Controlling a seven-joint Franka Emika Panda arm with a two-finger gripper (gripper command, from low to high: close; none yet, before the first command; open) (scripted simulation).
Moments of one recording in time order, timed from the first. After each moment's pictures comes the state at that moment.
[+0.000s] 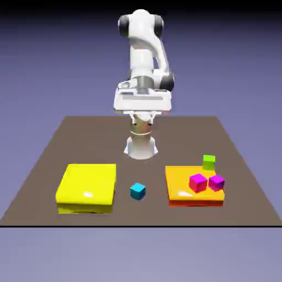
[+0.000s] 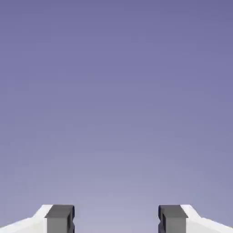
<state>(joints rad) -0.03 -0.53 0.04 -2.80 -0.03 3.01 0.72</state>
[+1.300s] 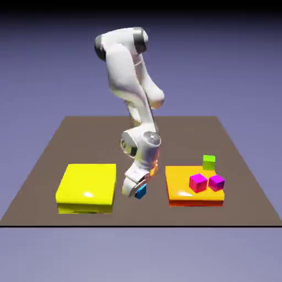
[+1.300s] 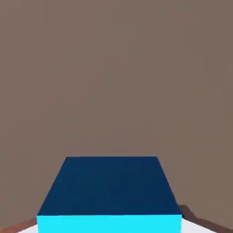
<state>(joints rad) -0.74 0.29 0.67 -2.63 -0.80 2.59 0.50</state>
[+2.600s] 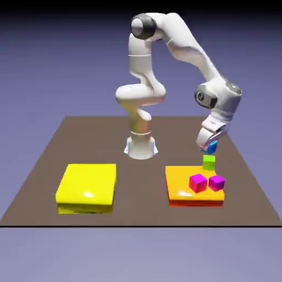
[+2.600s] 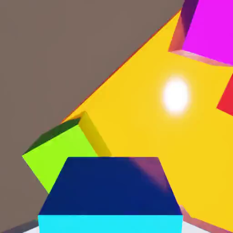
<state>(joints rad) 0.41 -0.12 0.49 -2.49 0.09 2.15 0.80</state>
